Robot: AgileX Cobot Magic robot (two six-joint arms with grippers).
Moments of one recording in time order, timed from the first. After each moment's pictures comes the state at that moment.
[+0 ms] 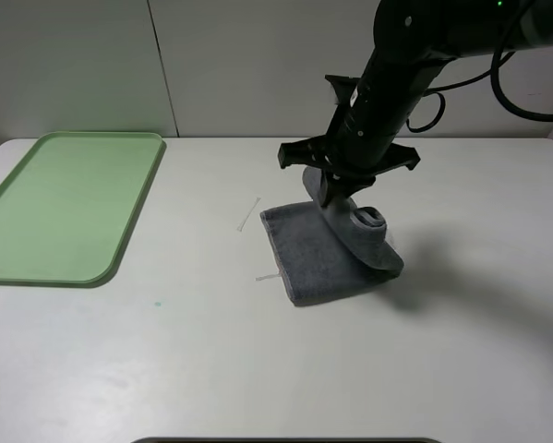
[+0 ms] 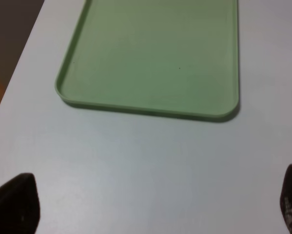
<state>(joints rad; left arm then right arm) 0.12 -0.01 -0.49 0.08 1.05 -0.02 0.52 1.87 -1.33 0.15 0.82 0.24</state>
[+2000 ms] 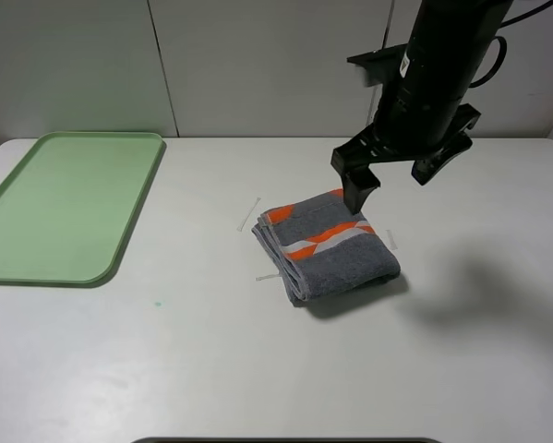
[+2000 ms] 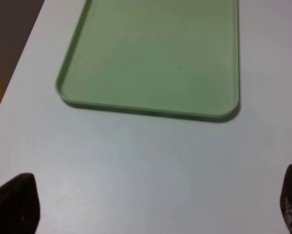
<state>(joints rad) 0.12 -0.01 -0.49 0.08 1.05 -0.02 0.52 1.71 -1.33 -0.04 1.12 0.05</state>
